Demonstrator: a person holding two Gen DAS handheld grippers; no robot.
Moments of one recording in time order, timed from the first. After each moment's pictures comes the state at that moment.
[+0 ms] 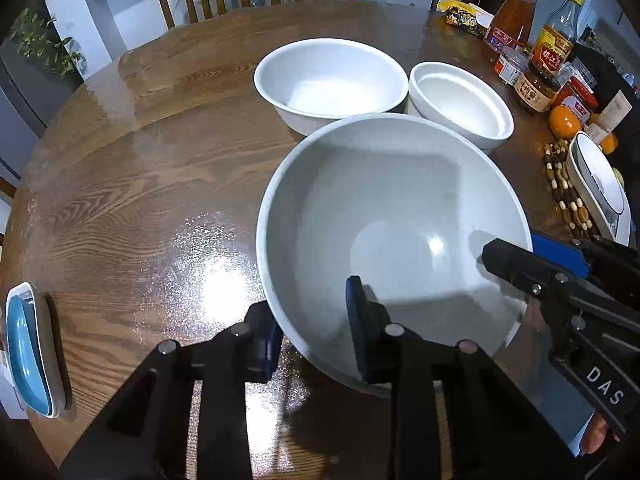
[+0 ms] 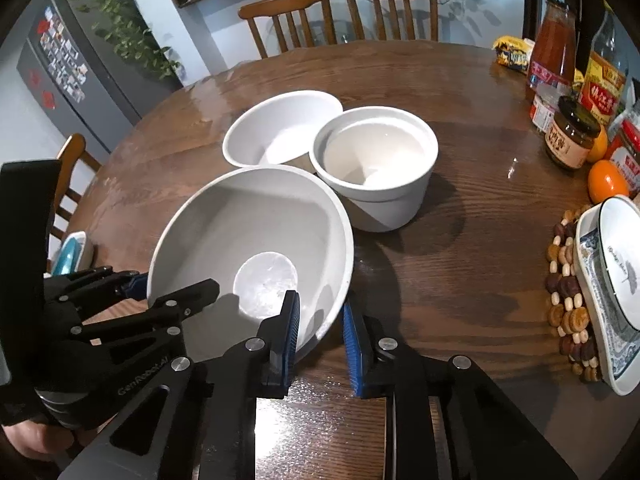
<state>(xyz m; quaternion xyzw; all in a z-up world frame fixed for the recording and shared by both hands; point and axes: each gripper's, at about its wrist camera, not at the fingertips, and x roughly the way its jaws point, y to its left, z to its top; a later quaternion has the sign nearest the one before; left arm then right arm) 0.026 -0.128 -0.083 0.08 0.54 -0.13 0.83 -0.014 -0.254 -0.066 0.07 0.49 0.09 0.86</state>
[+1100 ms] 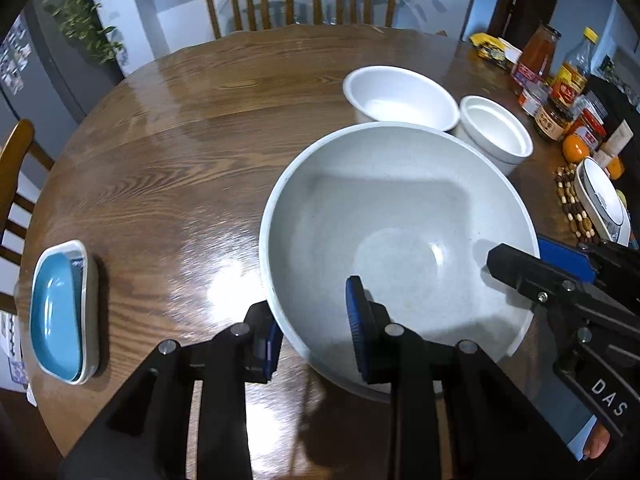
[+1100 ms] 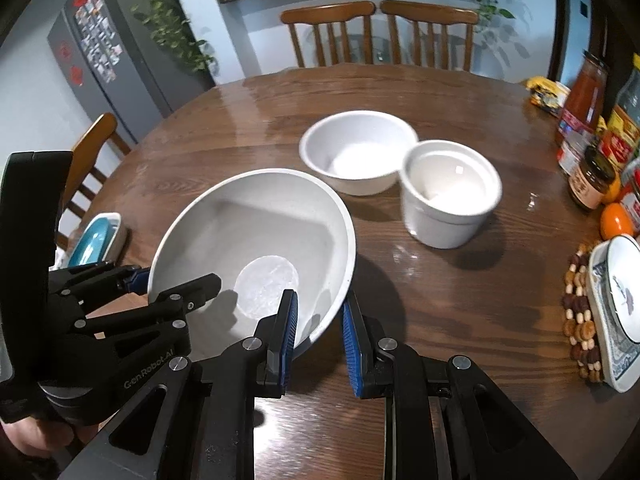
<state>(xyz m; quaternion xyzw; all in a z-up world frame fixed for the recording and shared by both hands) -0.006 -0.060 -0.057 0.05 0.51 -0.08 0.86 -0.026 -0.198 -0.040 0.03 0.47 0.14 0.87</state>
